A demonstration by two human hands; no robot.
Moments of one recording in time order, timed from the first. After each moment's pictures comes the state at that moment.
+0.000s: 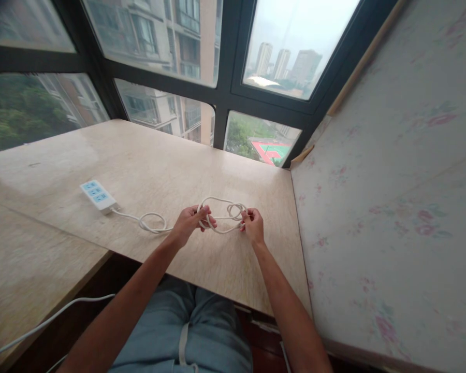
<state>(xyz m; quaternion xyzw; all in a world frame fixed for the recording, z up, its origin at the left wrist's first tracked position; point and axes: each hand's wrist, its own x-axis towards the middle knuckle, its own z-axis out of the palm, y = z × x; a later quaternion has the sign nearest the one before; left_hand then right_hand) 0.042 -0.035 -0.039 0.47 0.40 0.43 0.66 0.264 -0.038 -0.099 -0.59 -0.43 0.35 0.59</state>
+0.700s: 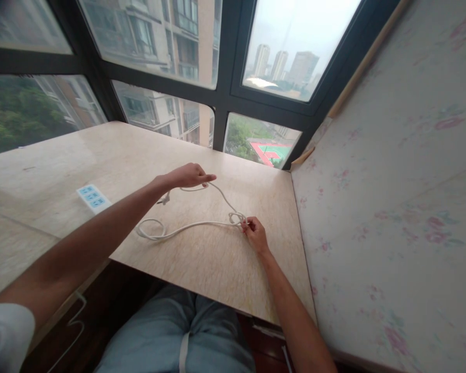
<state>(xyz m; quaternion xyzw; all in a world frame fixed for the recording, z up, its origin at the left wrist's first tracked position) 0.024 0.100 0.056 0.86 0.44 0.13 0.23 0.279 -0.046 -0.120 -0.56 -0.52 0.35 0.54</state>
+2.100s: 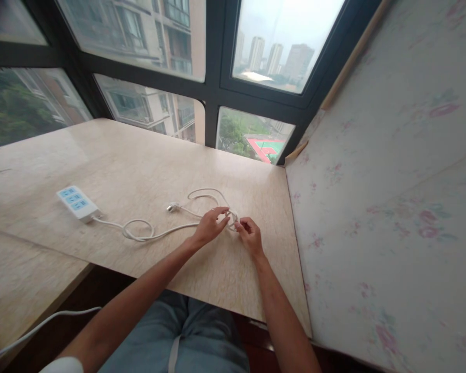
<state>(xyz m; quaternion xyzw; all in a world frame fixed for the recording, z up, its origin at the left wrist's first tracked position) 0.121 0.002 -0.102 0.79 0.38 0.41 0.24 0.279 -0.063 -0.112 -0.54 -0.52 0.32 0.57</state>
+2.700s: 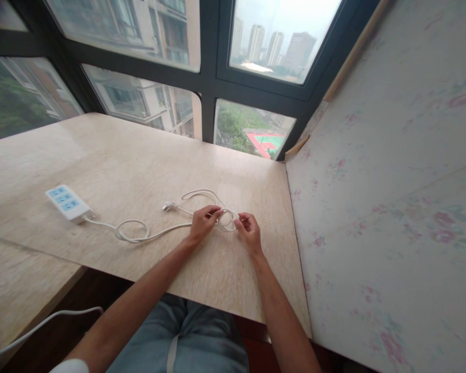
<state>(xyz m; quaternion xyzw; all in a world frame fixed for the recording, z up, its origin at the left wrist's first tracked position) 0.117 0.010 -0.115 0.66 0.41 0.50 0.37 0.277 -0.058 -0.114 -0.56 -0.45 0.35 0.60</state>
